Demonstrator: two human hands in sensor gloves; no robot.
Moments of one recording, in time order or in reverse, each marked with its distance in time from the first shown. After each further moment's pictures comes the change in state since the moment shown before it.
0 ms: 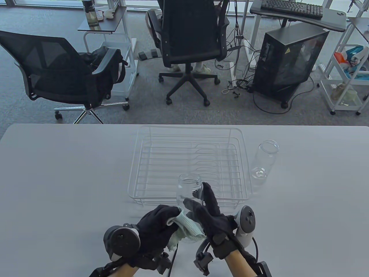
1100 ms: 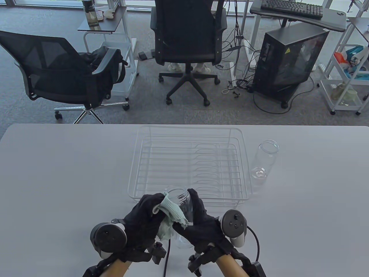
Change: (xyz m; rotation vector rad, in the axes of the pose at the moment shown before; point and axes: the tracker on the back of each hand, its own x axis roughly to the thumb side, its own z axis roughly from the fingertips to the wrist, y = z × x) left_hand 0.003 0.029 -0.010 0.143 0.026 0.000; right_hand 0.007 0.021 -0.003 0.062 -0.066 0.346
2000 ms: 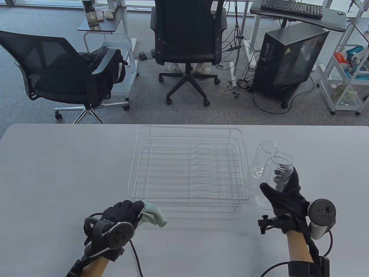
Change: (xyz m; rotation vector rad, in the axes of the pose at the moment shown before) left_hand -0.036 0.022 0.011 -0.308 0.025 -0.835; right_hand 0.006 -0.205 0.050 -0.655 0.101 0.344
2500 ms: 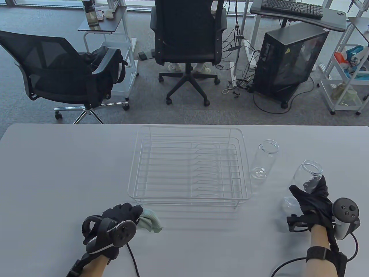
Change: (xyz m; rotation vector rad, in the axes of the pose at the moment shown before) left_hand -0.009 -0.023 -0.001 -0.176 -0.027 -0.142; right_hand -0.126 -0.092 -0.020 -0.083 0.236 0.140
